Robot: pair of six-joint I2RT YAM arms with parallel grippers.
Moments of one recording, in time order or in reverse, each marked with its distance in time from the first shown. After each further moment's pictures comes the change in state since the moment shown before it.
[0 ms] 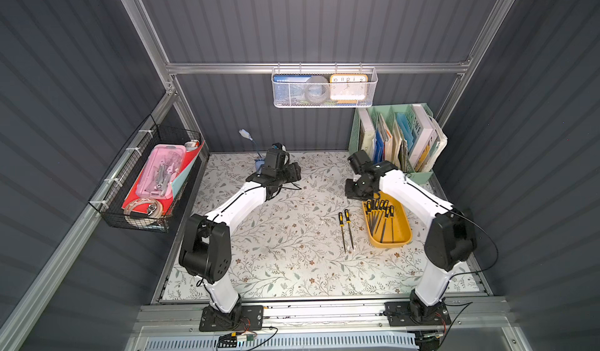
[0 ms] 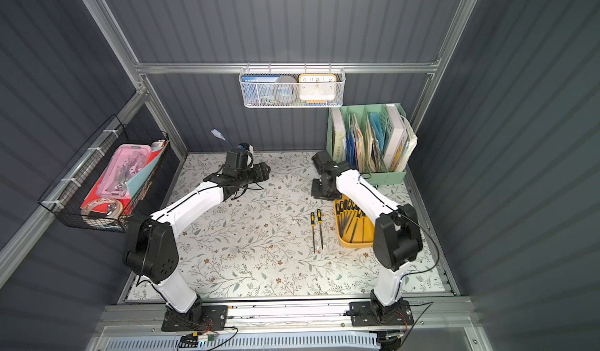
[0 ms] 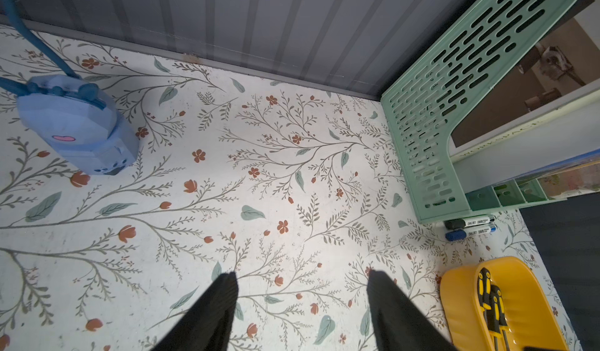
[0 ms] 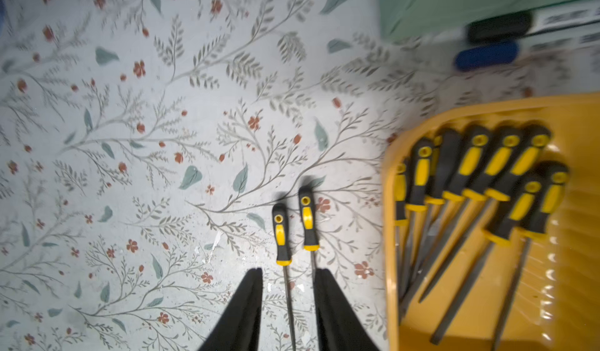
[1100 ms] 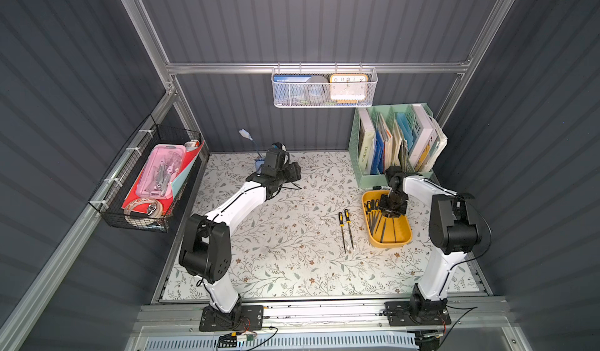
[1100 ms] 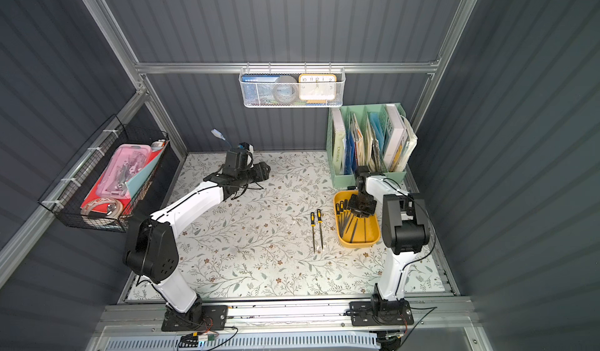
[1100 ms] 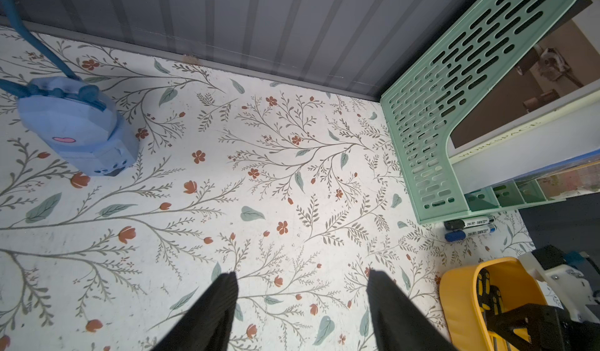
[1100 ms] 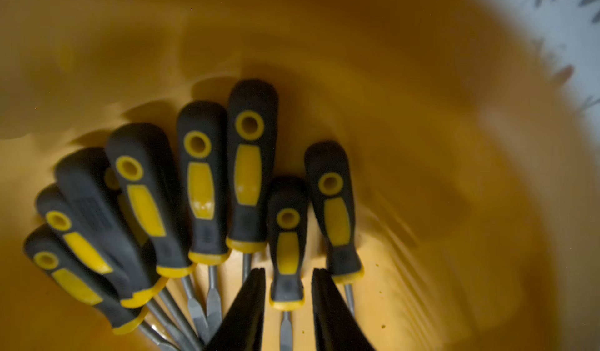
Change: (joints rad) left arm 0.000 0.000 0.002 -0.001 -0.001 0.000; right arm -0.328 0.173 -0.204 0.039 0.010 -0.103
